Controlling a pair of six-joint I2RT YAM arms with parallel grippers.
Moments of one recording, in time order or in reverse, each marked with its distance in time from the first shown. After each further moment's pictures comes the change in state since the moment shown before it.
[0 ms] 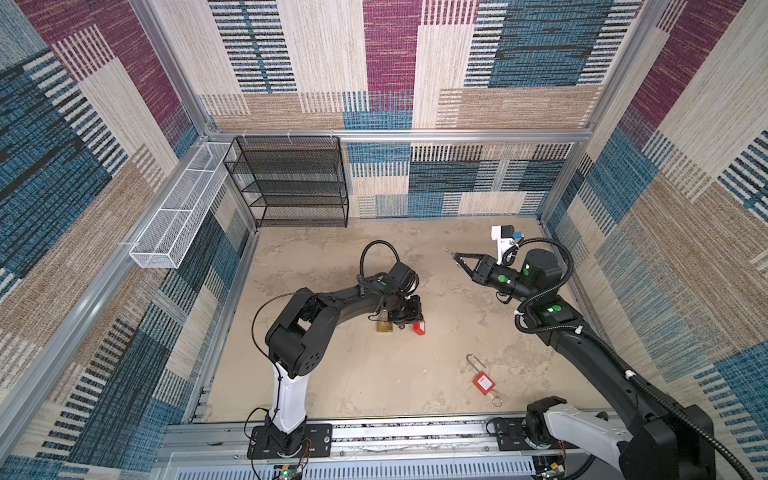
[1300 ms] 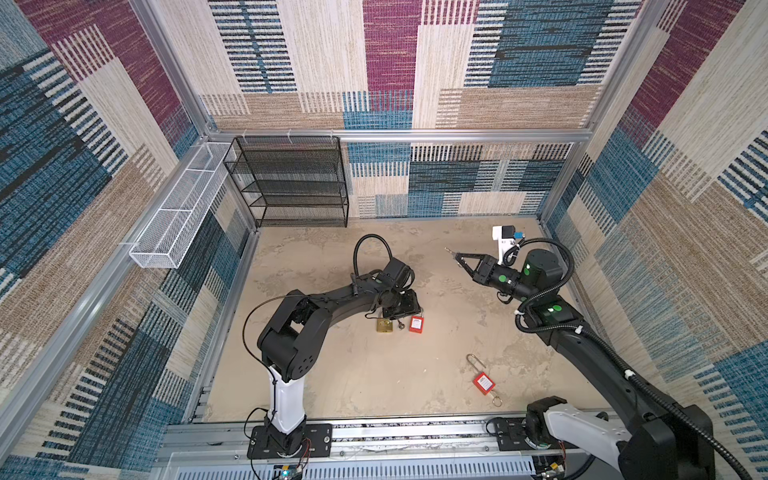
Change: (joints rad) left arm 0.014 -0.050 0.004 -0.036 -0.119 -0.014; right arm -0.015 0.002 -0.011 0.000 -0.002 -0.003
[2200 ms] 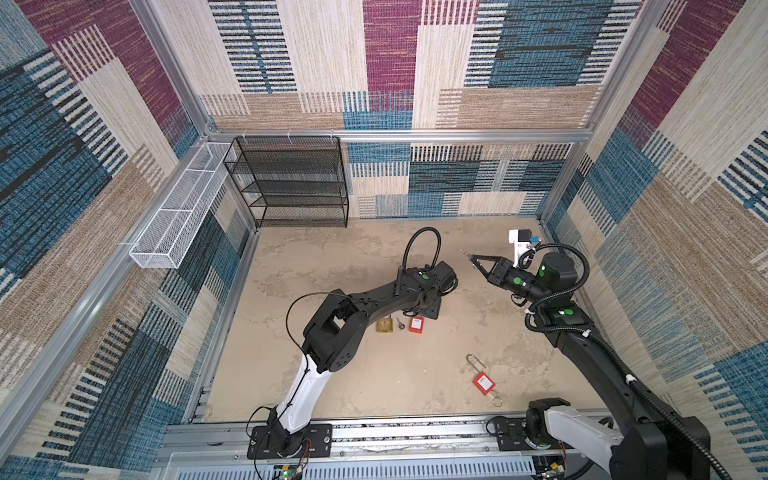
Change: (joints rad) left arm -0.197 0.288 0.488 -0.431 -0.529 0.217; right arm -0.151 -0.029 -0.048 -0.006 -0.105 -0.010
